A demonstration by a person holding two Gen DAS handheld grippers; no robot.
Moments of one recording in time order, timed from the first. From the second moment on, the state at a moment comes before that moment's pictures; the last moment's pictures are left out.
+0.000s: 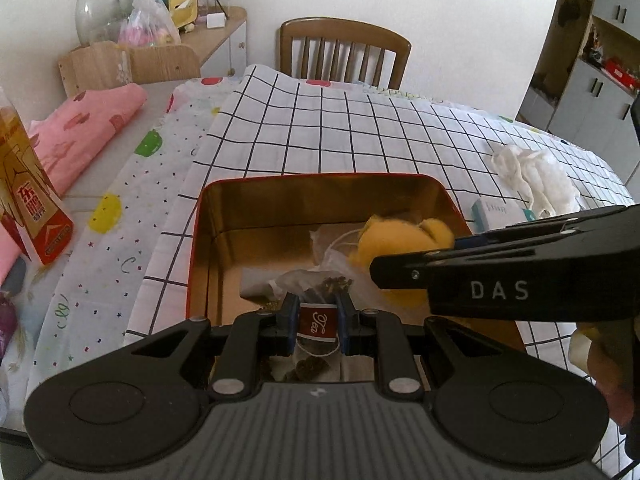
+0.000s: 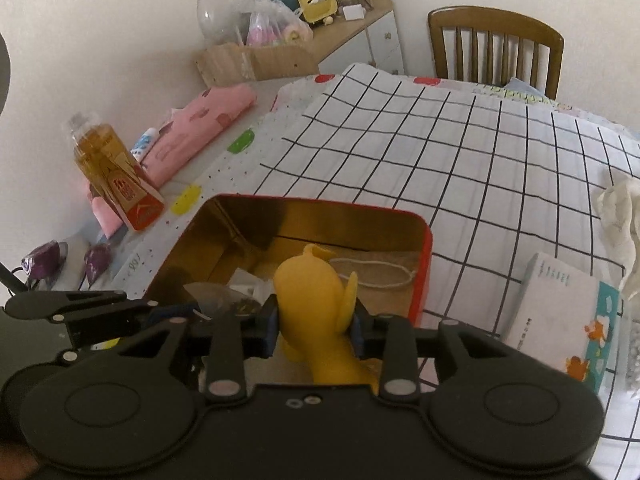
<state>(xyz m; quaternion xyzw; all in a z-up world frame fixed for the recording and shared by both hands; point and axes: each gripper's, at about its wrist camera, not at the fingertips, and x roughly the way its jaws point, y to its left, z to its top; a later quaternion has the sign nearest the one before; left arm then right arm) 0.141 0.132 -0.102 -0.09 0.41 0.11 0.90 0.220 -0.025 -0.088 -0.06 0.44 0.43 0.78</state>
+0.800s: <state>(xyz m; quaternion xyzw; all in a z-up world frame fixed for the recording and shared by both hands) 0.133 0.132 -0.094 -0.12 0.40 0.12 0.90 0.209 -0.050 -0.068 -0.07 0.40 0.45 0.79</state>
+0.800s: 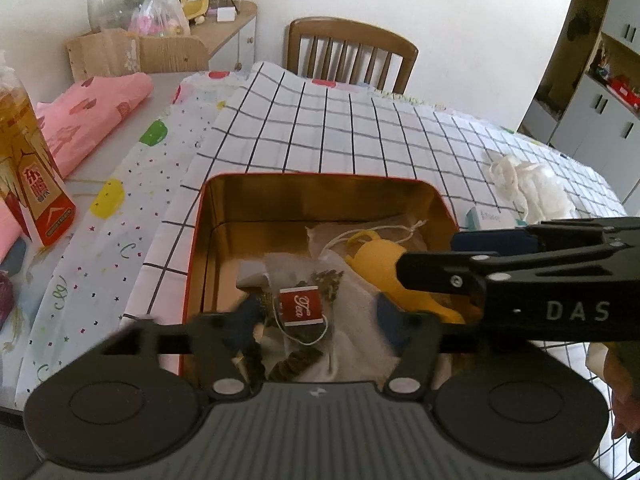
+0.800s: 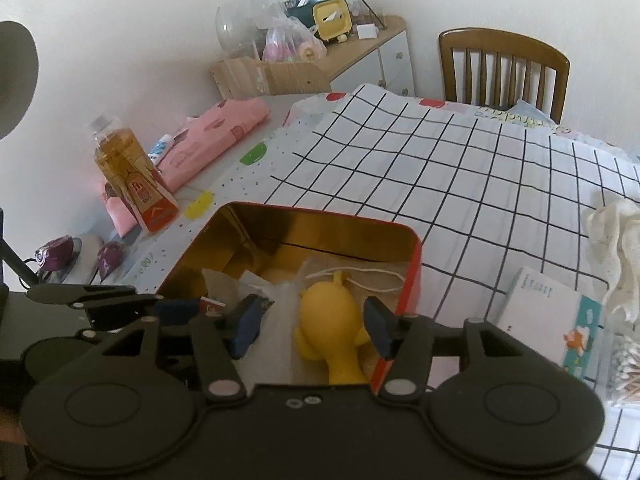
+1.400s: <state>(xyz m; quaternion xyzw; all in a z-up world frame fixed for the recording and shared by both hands) 0.110 0.112 -0.062 -0.11 0.38 0.11 0.91 0.185 -0.119 -0.029 -0.05 0.35 0.45 0.82</state>
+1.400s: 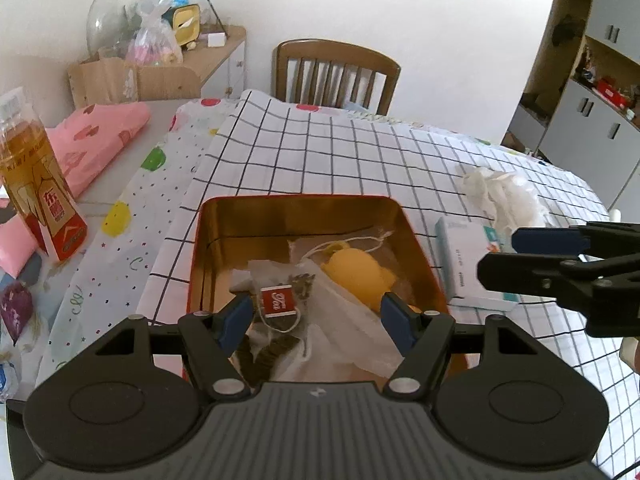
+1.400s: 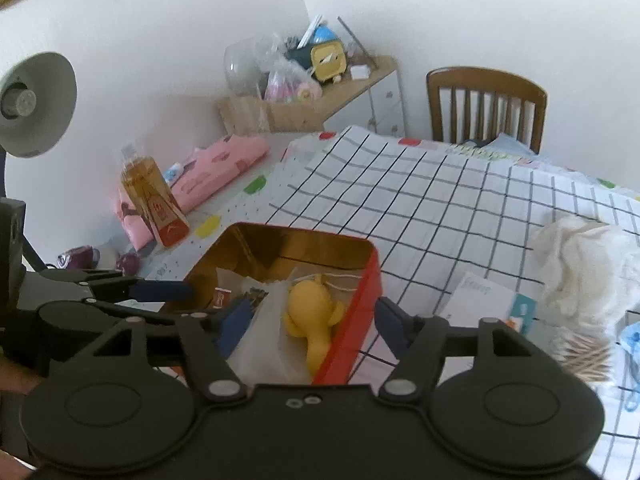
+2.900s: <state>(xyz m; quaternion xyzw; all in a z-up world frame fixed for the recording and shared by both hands) 0.222 -0.082 -0.049 -0.04 0.34 -0.09 0.93 0.210 -0.338 -0.039 -0.03 0.32 0.29 0.90</state>
